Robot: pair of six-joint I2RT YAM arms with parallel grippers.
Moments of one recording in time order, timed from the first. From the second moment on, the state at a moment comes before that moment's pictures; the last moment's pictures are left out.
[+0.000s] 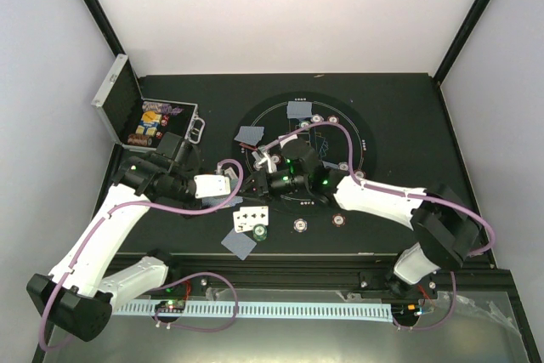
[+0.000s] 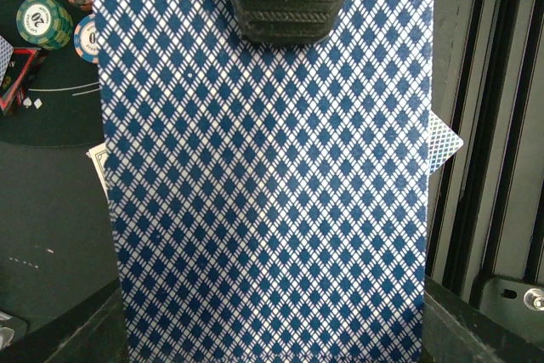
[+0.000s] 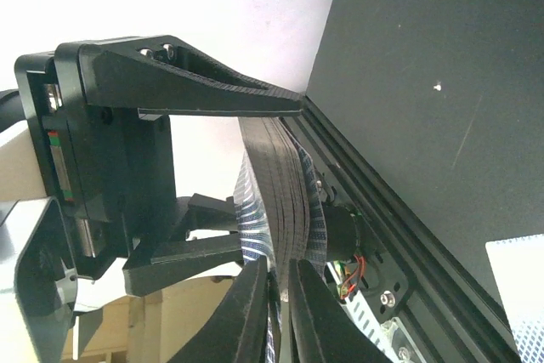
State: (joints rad) left arm -0.38 1.00 1.05 -1.23 0.32 0.97; right arm 0.92 1.55 0.94 0.23 -0.71 1.11
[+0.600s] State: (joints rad) left arm -0.38 1.00 1.04 -1.23 0.32 0.97; right arm 0.91 1.50 0.94 0.19 -0.70 1.11
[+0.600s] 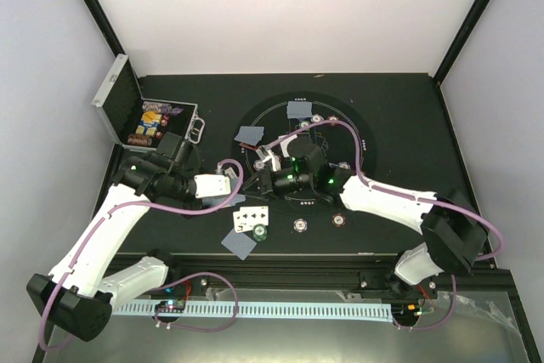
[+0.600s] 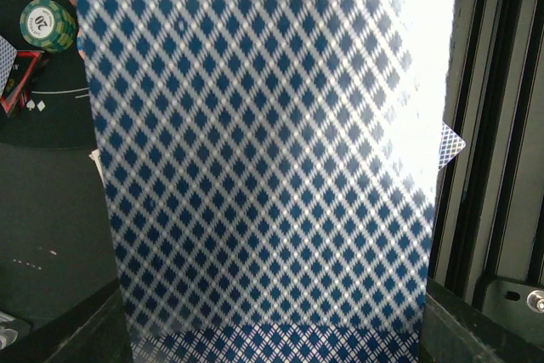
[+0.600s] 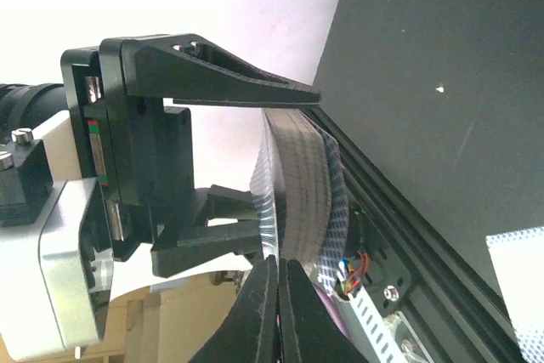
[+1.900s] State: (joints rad) left arm -0.38 1.01 1.05 -1.23 0.31 0.96; right arm 0.73 1.86 1.20 -0.18 0.55 -0.60
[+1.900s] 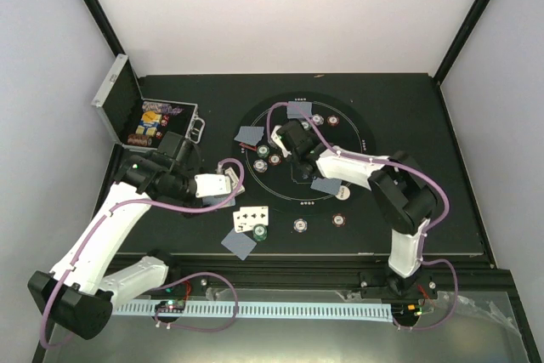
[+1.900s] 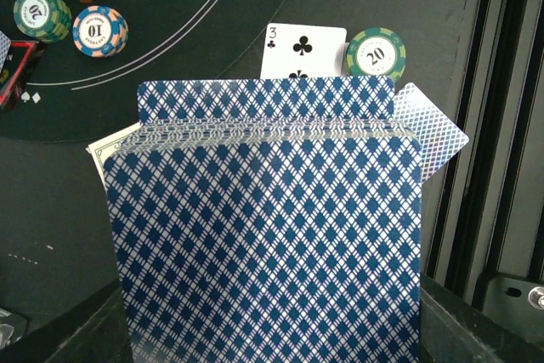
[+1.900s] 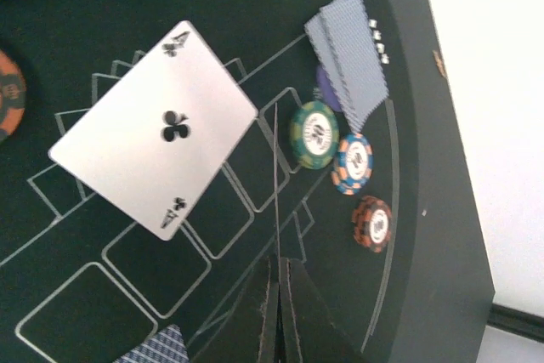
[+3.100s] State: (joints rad) left arm -0.38 1.01 1.07 -1.24 0.29 0.96; right arm 0.75 1.52 1.22 -0.22 0.58 -0.28
